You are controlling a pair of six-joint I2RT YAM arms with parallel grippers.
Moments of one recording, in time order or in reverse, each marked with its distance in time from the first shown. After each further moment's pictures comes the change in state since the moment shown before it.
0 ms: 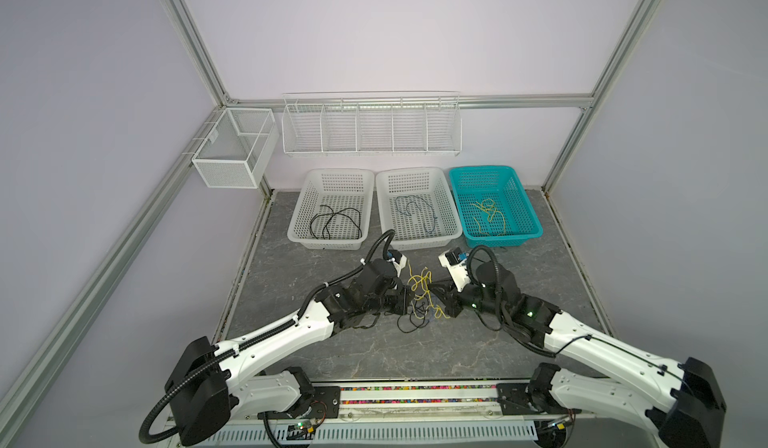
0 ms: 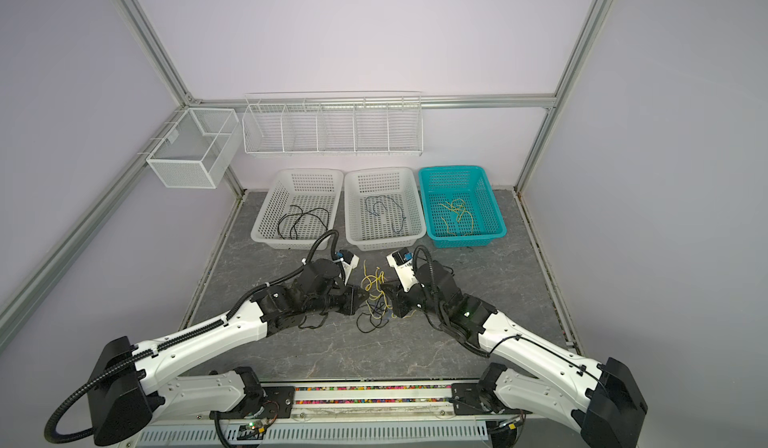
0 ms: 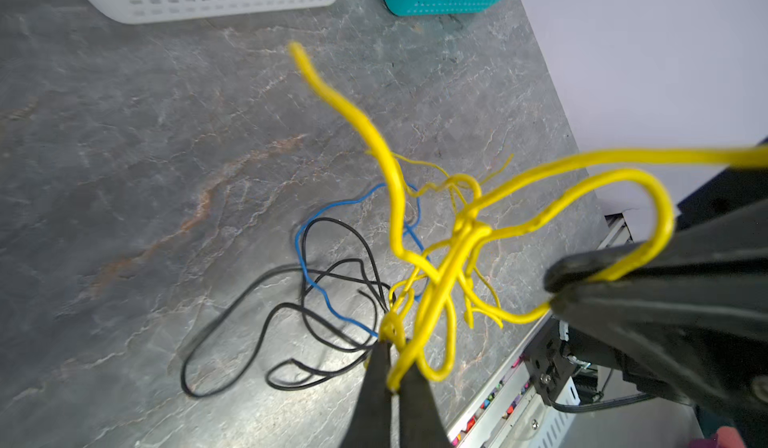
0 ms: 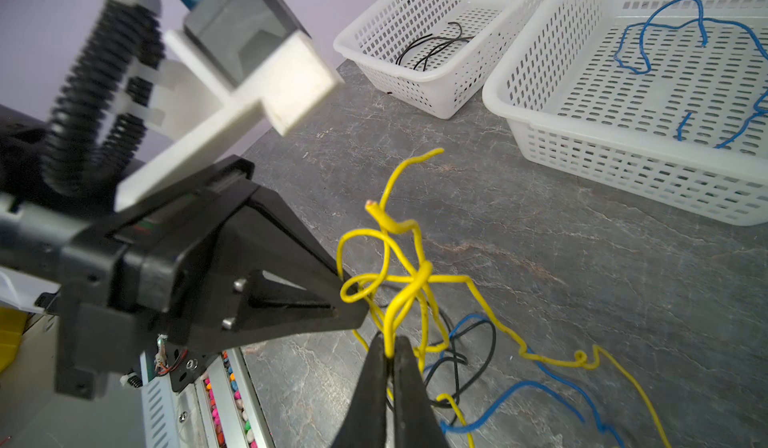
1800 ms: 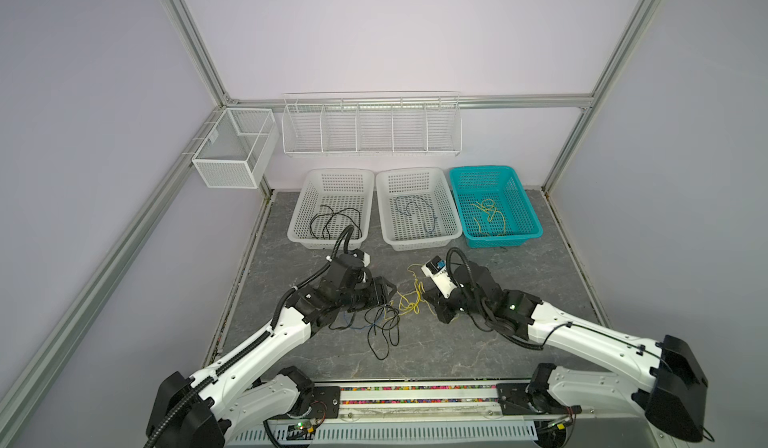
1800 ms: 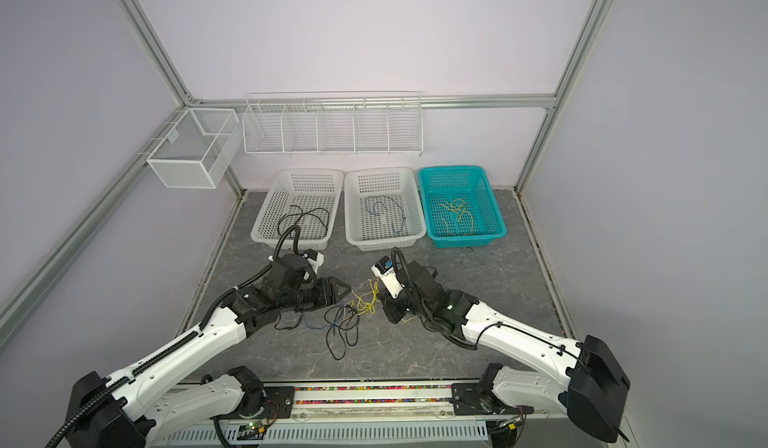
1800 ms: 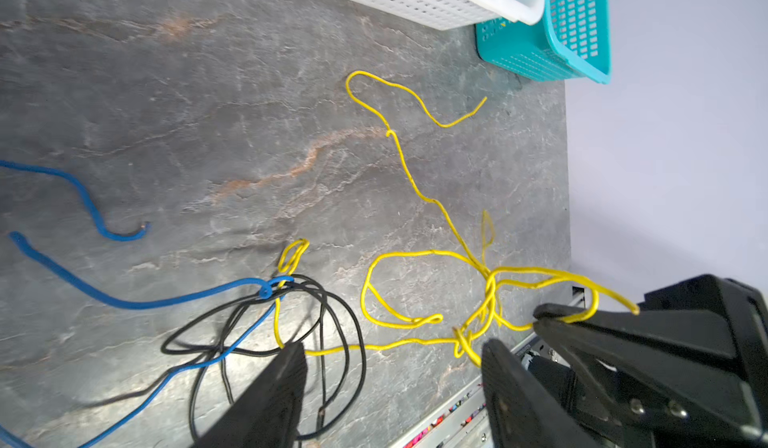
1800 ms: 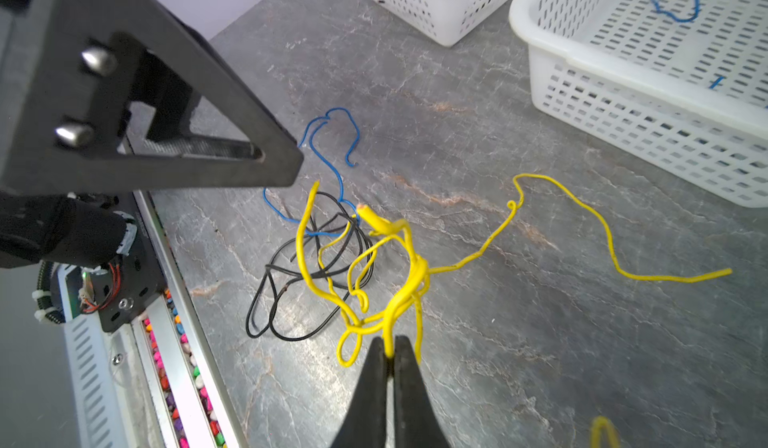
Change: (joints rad) left arm 0.233 -0.135 -0.084 -0.098 0.161 -0.194; right arm 0.067 0.113 0.074 -0.139 0.087 -0.123
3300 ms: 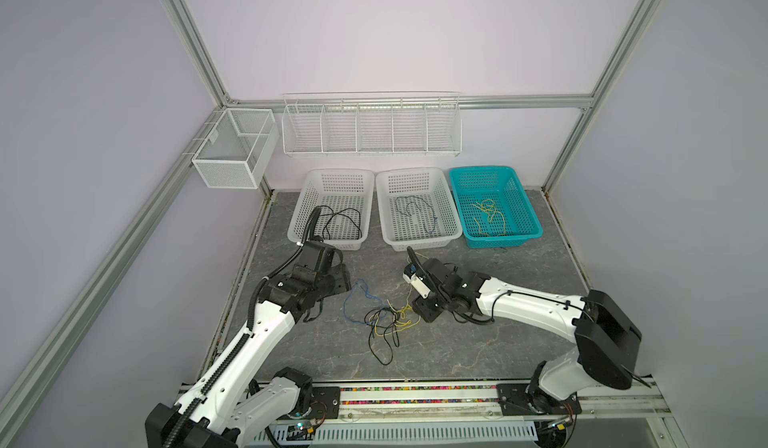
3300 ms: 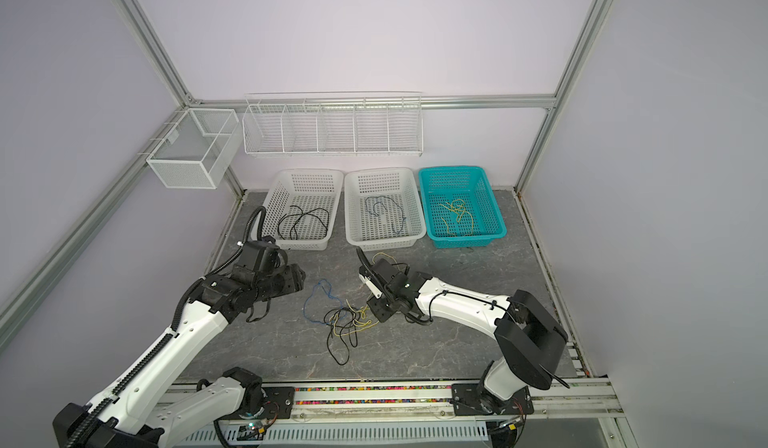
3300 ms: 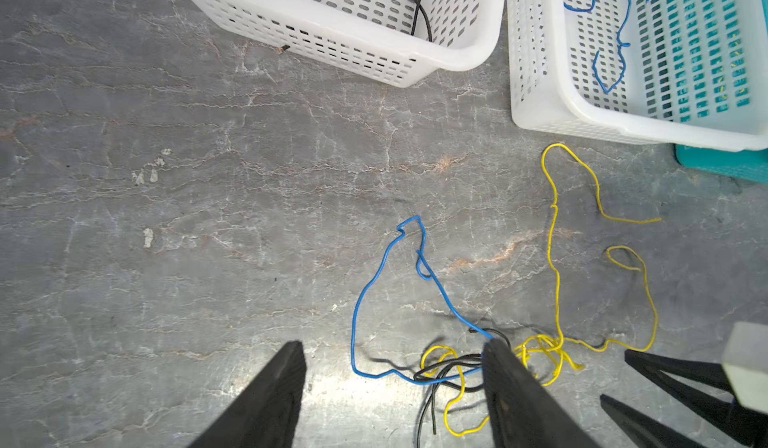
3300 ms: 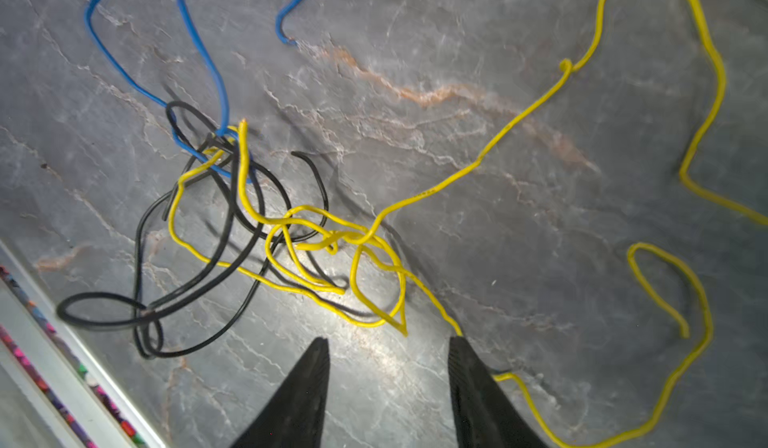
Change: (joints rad) left arm 0.260 -0.041 0.167 -0.382 -0.341 0.278; right arm 0.013 0.439 0.257 -0.282 0.044 -0.008
